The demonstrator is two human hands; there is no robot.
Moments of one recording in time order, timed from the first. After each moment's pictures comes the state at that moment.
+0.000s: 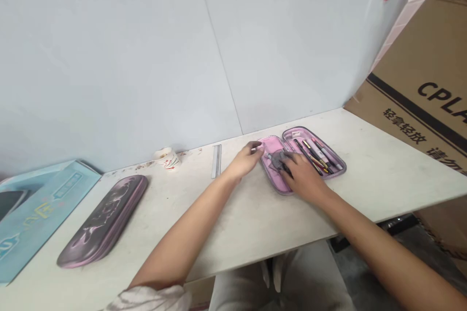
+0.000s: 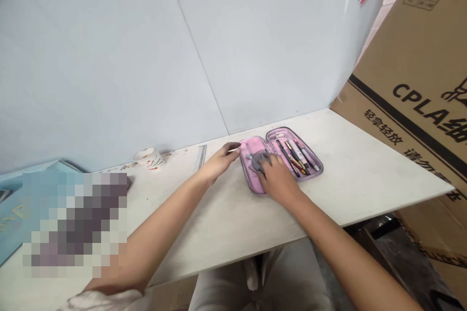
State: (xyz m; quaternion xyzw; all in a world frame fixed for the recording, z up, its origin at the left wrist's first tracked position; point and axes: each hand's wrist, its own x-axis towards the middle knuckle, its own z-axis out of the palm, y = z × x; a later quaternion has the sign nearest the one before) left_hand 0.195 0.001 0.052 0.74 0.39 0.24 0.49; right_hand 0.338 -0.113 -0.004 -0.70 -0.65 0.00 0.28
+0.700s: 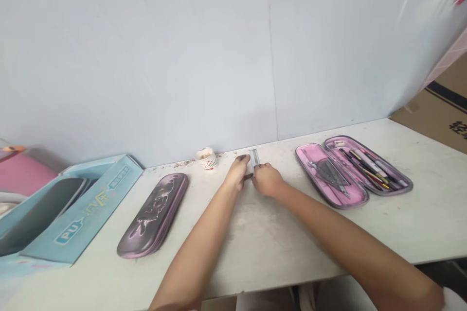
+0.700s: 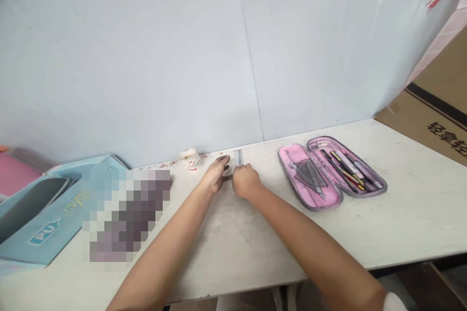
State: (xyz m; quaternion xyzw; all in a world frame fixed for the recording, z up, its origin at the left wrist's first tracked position) left_hand 0.075 0.063 0.030 0.53 0.52 0.35 0.57; right_hand 0.166 0.011 0.014 -0.67 -0.72 0.08 0.16
